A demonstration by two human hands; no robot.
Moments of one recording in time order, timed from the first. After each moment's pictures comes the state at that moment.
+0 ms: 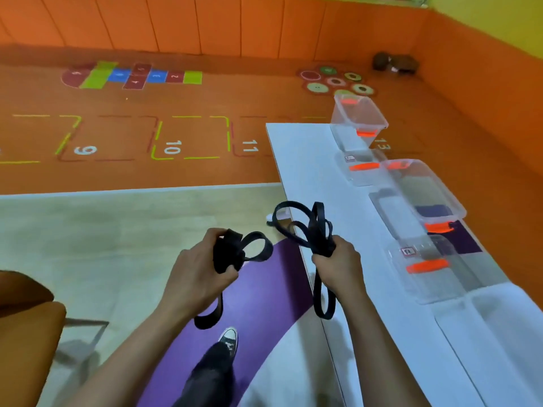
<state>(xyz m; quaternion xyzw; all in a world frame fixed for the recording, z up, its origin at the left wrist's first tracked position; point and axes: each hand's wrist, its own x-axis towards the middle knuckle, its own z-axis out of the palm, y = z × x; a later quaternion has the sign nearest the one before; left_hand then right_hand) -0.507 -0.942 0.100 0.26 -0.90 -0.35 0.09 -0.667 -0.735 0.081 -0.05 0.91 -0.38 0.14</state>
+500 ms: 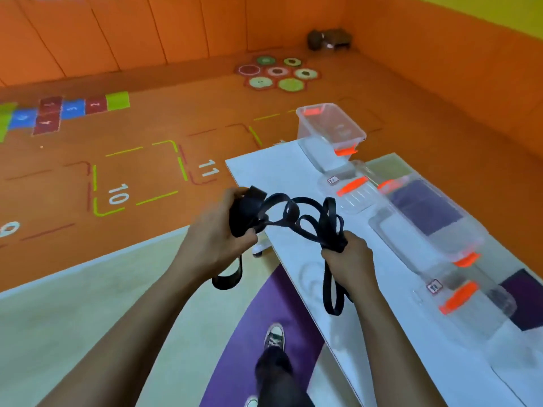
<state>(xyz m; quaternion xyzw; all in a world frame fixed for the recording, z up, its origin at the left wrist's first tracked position) -0.820 -1.101 0.151 0.03 -0.91 -0.40 0.10 -0.880 -0.851 0.081 0.10 0.89 -0.43 0.09</state>
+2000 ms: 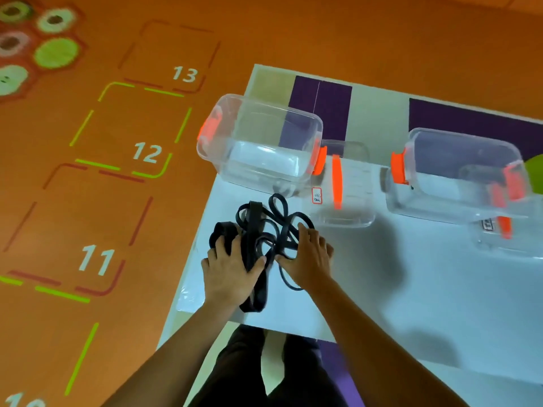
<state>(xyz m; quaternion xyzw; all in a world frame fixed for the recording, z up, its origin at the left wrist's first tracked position) -1.334 -1.200 -0.065 -0.22 -0.95 -0.07 -0.21 -1.246 -1.041 -0.083 0.38 0.88 -0.26 0.13</state>
